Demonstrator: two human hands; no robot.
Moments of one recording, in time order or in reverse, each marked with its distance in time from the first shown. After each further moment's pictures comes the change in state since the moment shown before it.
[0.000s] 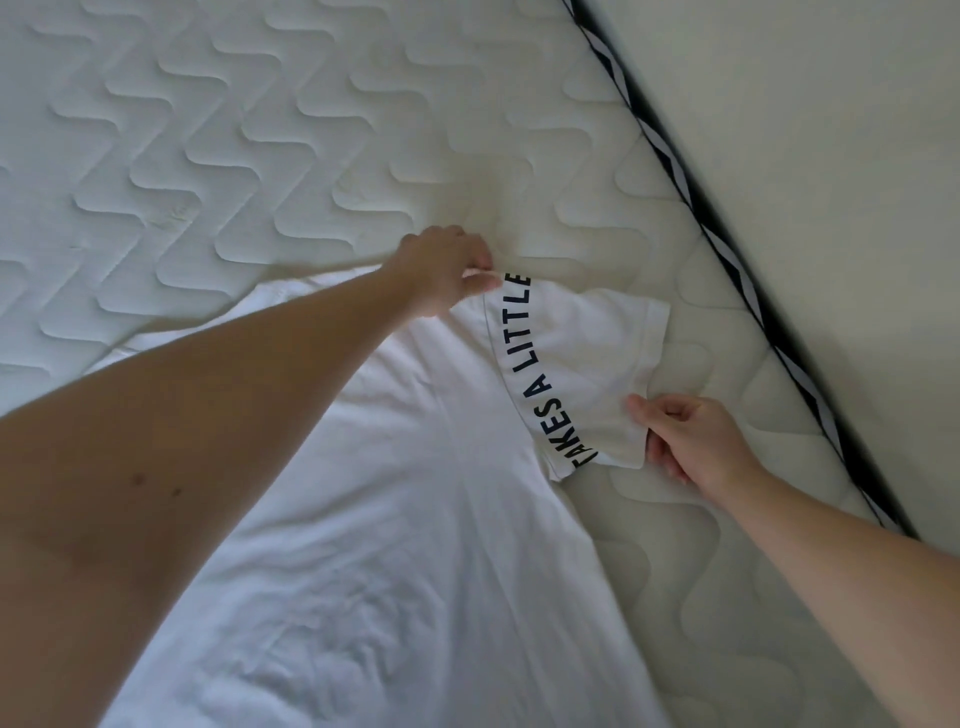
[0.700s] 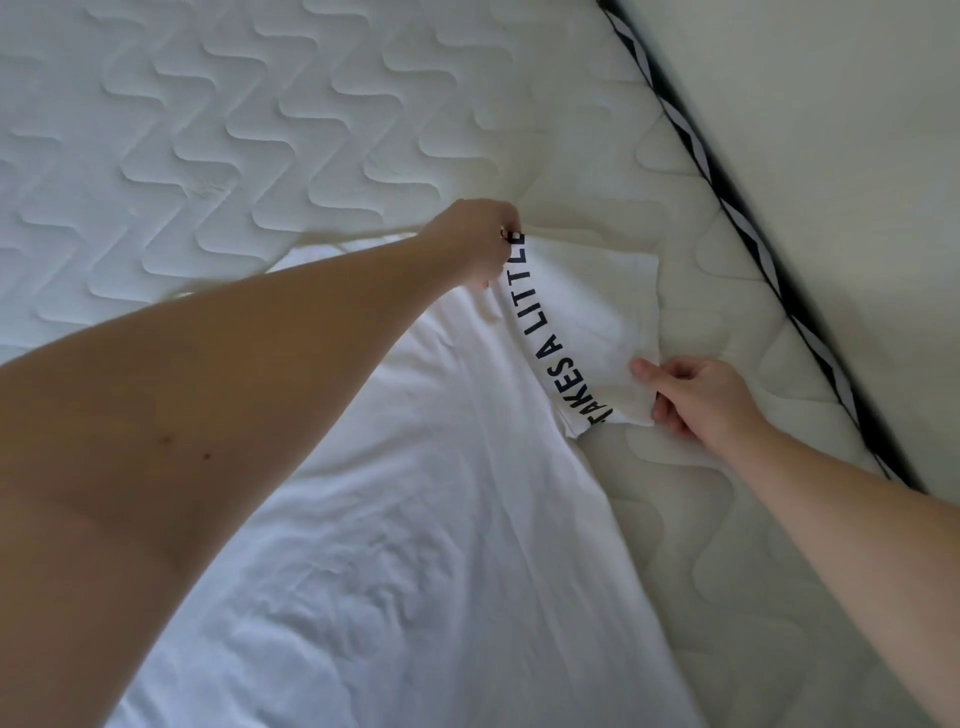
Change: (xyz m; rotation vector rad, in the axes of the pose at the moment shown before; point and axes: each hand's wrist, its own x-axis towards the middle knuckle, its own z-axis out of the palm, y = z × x) left_hand -0.027 0.033 -0.007 -0.263 0.038 -0.207; right_hand -0.011 -0.016 0.010 -0.120 0.055 -0.013
